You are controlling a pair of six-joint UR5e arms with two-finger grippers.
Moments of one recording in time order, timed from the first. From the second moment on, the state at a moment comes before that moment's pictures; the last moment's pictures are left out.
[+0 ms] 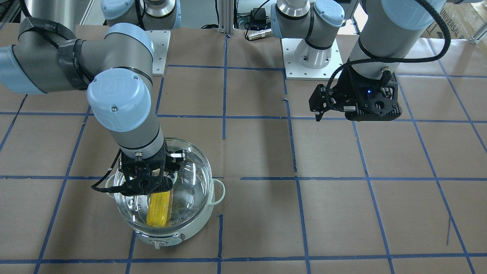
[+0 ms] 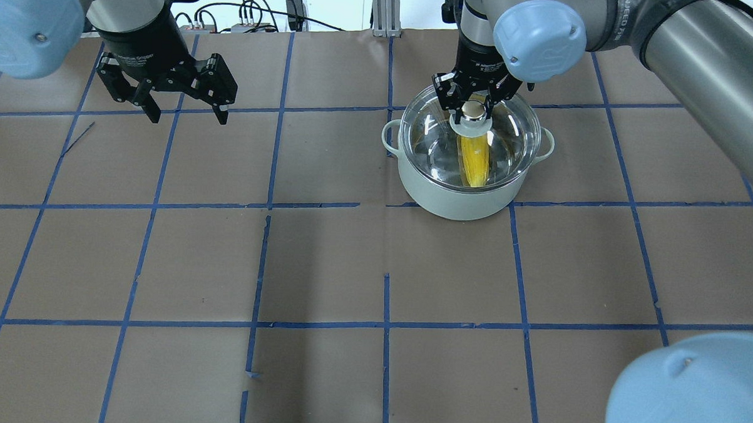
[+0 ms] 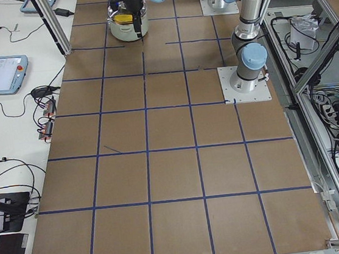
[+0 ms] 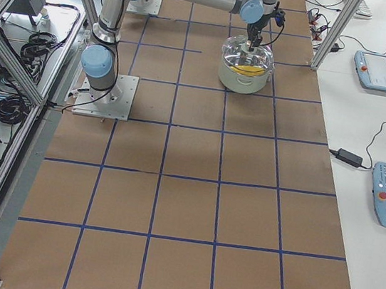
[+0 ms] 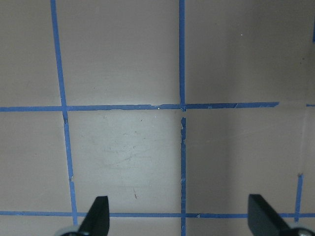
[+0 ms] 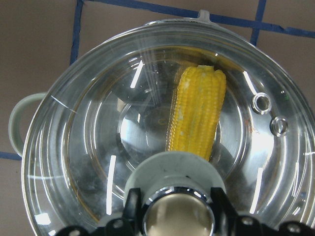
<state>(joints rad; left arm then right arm) -1.56 -1.69 -1.47 -1.59 1.62 0.01 1.73 -1.15 1.36 -1.77 -1.59 0.00</state>
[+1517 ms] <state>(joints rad) -1.56 -1.69 -1.46 -1.59 1.62 0.01 1.73 -1.13 1.36 -1.80 -1.59 0.00</state>
